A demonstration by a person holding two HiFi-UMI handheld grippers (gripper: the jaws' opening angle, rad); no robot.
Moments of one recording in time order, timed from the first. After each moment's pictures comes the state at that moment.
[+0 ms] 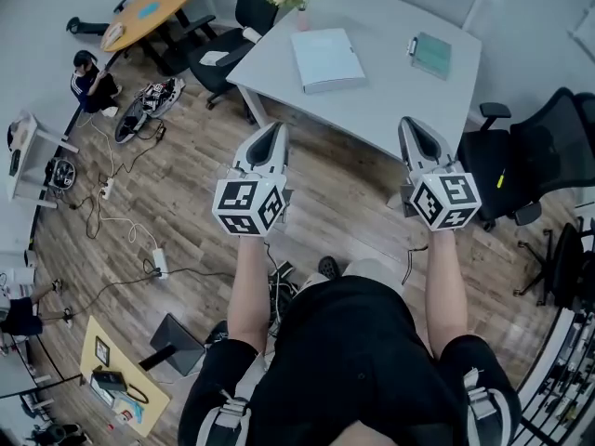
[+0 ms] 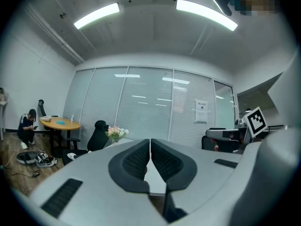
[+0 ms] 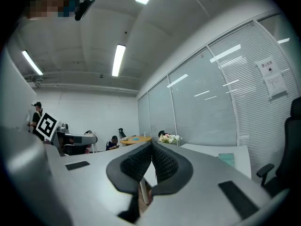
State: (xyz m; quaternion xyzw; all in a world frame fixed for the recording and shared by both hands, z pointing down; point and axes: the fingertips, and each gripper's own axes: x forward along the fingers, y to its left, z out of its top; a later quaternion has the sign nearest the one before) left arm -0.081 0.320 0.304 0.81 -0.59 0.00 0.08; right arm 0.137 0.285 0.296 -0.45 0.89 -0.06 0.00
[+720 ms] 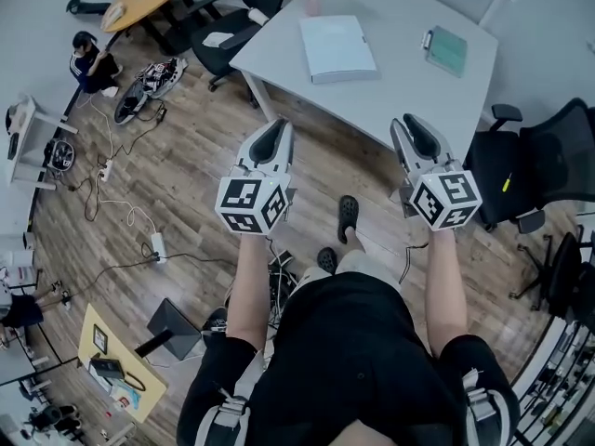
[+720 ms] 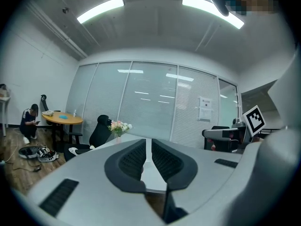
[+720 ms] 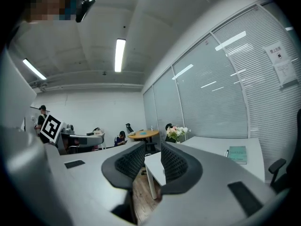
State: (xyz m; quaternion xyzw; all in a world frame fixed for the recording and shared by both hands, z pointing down) left arm -0.095 0.282 0.341 0.80 -0.59 0.01 0.10; right arm 0.103 0.243 0.332 -0.41 0.91 -0.10 -0.02
